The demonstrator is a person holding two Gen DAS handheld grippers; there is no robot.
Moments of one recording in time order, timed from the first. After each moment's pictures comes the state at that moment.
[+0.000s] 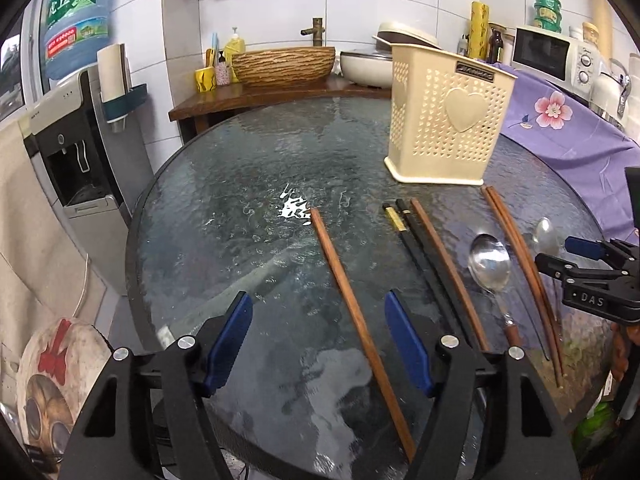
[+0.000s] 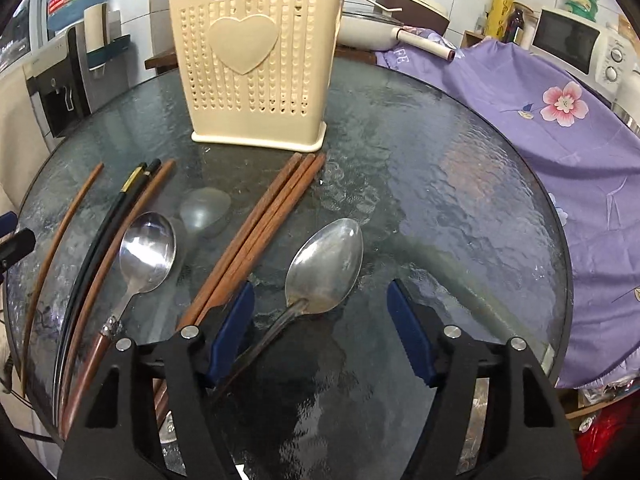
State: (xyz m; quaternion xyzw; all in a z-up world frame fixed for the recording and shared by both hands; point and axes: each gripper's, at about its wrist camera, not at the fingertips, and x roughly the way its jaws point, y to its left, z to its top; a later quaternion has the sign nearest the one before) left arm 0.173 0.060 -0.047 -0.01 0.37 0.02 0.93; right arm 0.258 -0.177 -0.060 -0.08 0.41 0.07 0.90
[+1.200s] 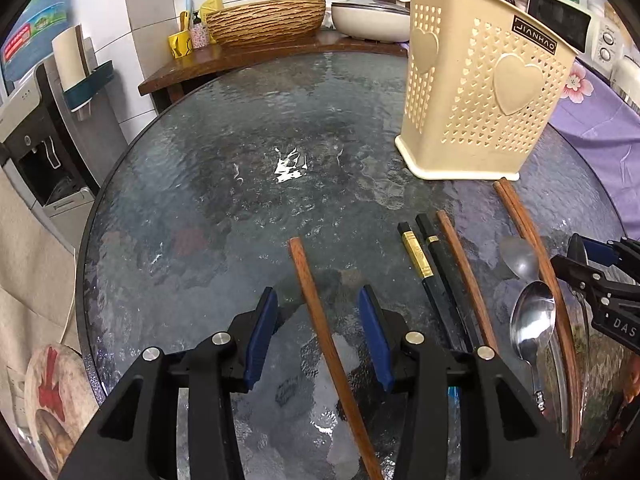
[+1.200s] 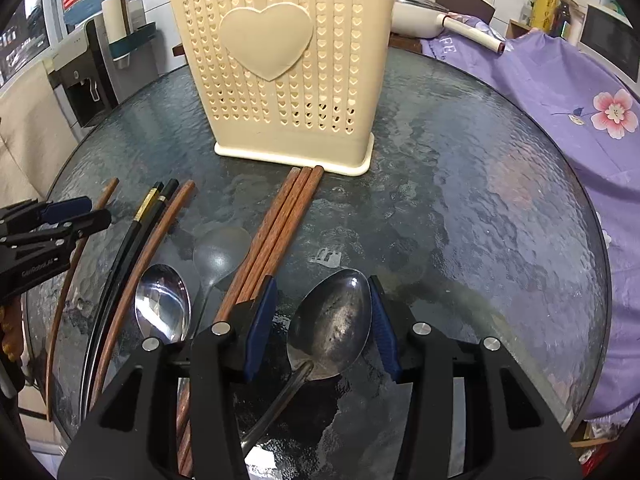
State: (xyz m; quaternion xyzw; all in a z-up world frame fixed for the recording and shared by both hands) left arm 0.267 0.054 -0.060 0.01 0.45 0.01 0.89; right arm 0.312 -0.155 -0.057 -0.08 0.45 0.15 0.88
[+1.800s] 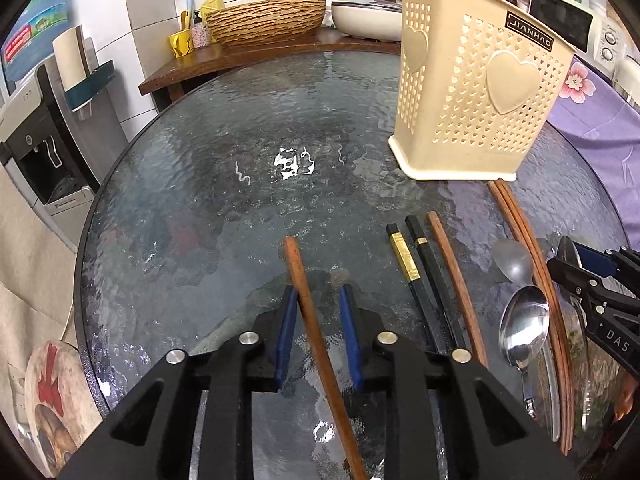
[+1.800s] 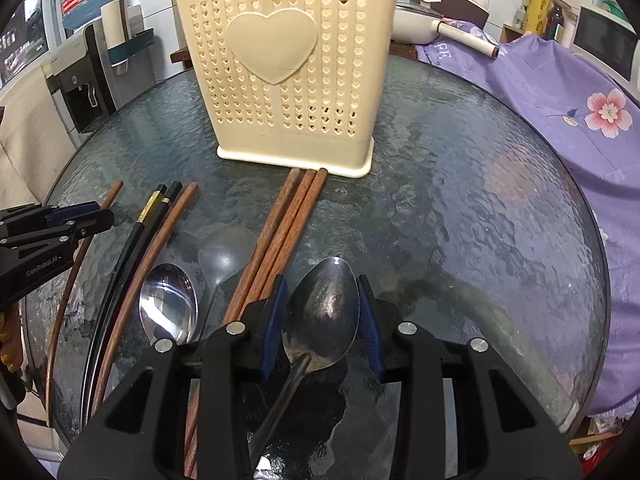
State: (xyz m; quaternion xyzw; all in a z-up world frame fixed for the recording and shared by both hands) left arm 0.265 0.044 -0.059 0.01 0.45 0.01 0.89; right arm 0.303 -0.152 -0.058 -0.07 0.44 0.14 0.89
